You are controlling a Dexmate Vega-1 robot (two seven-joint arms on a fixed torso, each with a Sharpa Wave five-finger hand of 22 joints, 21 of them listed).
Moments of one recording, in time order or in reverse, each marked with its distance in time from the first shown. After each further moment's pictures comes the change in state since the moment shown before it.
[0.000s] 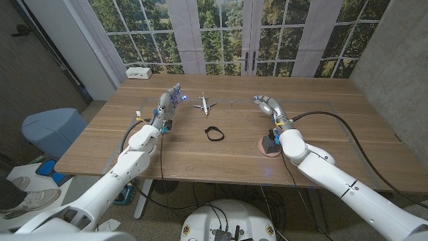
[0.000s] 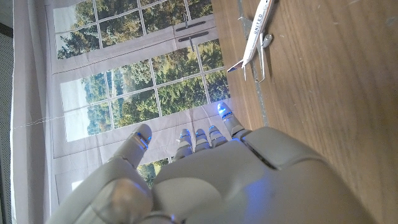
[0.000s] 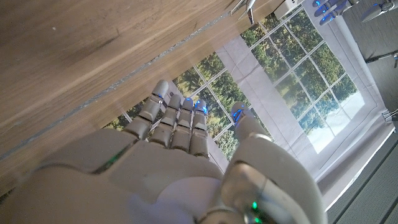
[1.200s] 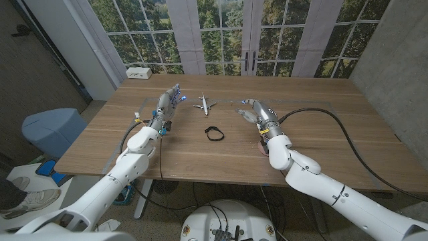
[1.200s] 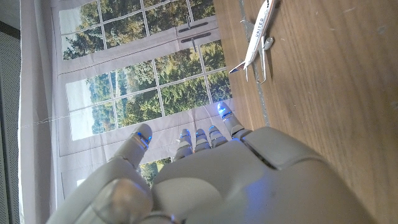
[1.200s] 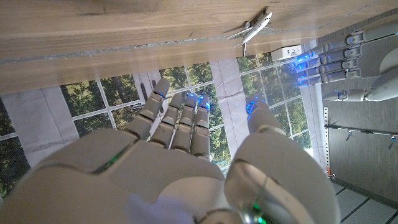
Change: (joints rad) left arm 0.032 0.013 -0.007 -0.038 -0.002 -0.009 0.007; left_hand -0.004 0.004 0.004 -0.004 0.000 0.004 0.004 0.000 0.000 0.004 -0.004 0.000 0.000 0.000 0.000 0.000 0.000 0.009 0.002 -0.018 0.005; right arm 0.031 -0.005 -0.168 -0.076 -0.393 -0.198 -0.003; right_hand 0.094 -0.122 -0.062 -0.015 -0.041 0.064 -0.018 0.008 0.004 0.066 -0.030 0.022 0.020 0.000 0.000 0.010 0.000 0.026 0.040 -0.033 0.000
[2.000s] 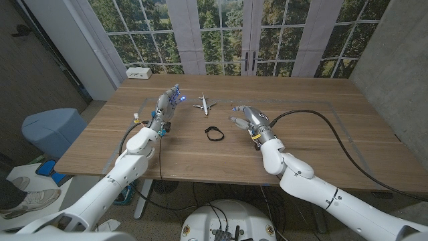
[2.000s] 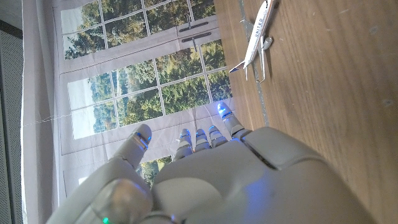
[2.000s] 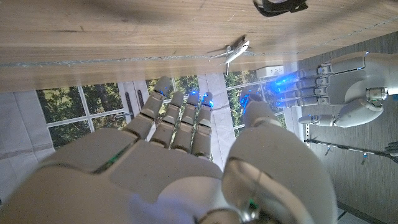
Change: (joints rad) left arm 0.013 0.005 -0.006 -0.009 -0.004 -0.007 -0.001; left_hand -0.004 -0.004 0.000 0.000 0.000 0.001 0.001 0.000 0.000 0.000 0.000 0.000 0.000 0.000 0.000 0.000 0.000 0.000 0.000 -0.008 0.000; right arm 0.014 0.034 -0.057 0.025 -0.095 -0.009 0.057; right_hand 0.114 0.009 0.009 -0.003 0.005 0.049 -0.027 0.015 0.000 0.046 -0.025 0.026 0.023 0.022 -0.001 0.027 0.004 0.025 -0.011 -0.004 0.000
